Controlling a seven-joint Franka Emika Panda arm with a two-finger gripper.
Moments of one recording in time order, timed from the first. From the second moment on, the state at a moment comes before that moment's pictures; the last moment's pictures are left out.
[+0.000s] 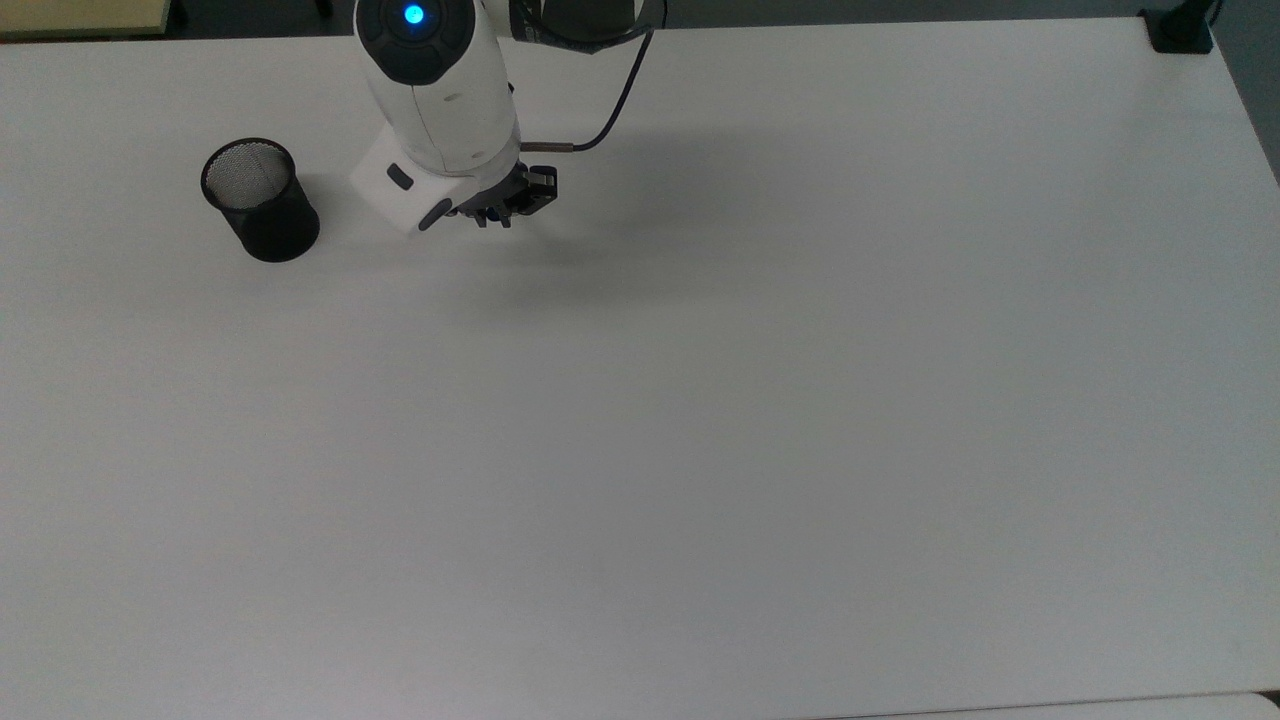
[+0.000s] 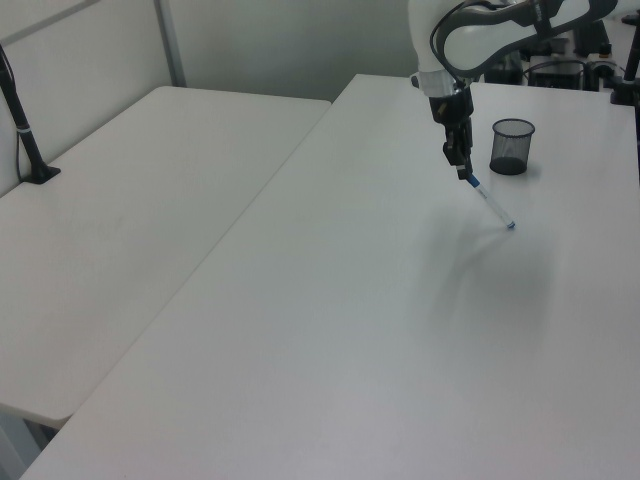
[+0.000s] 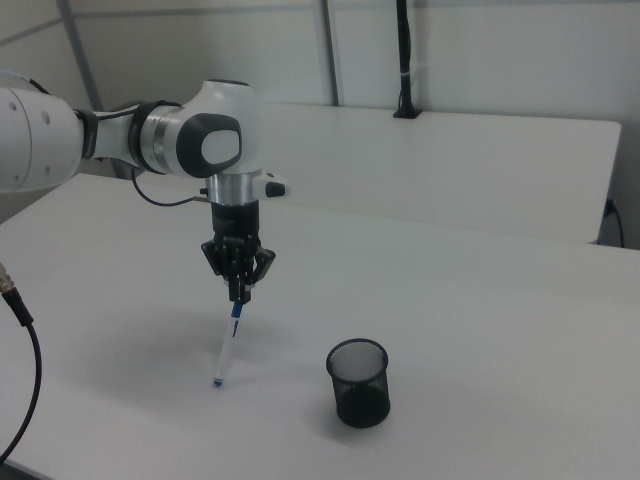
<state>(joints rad) 0.18 0.30 -0.23 -1.70 0.02 1.75 -0.11</state>
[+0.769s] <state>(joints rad) 0.17 0.23 -0.23 -1.68 0.02 1.75 -0.06</state>
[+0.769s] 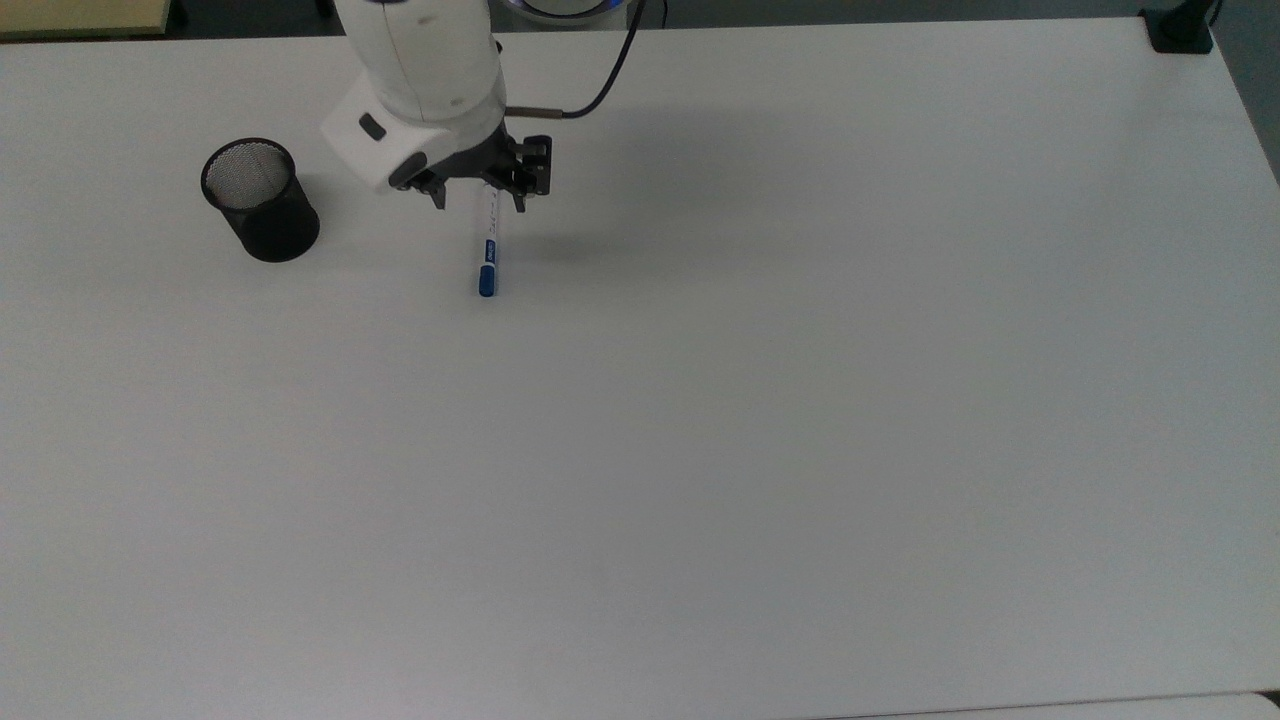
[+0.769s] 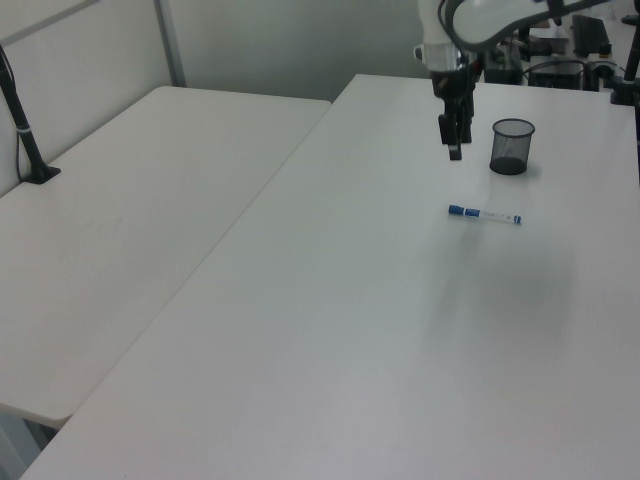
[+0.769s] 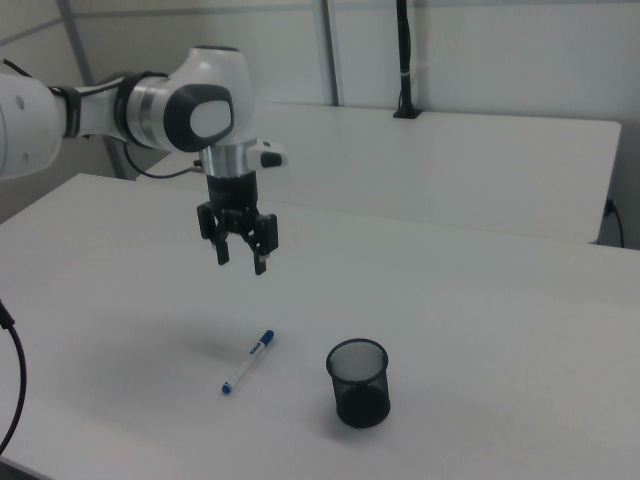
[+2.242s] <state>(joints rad) -0.10 -0.01 -0.03 -1.68 0.01 1.68 -0.05</state>
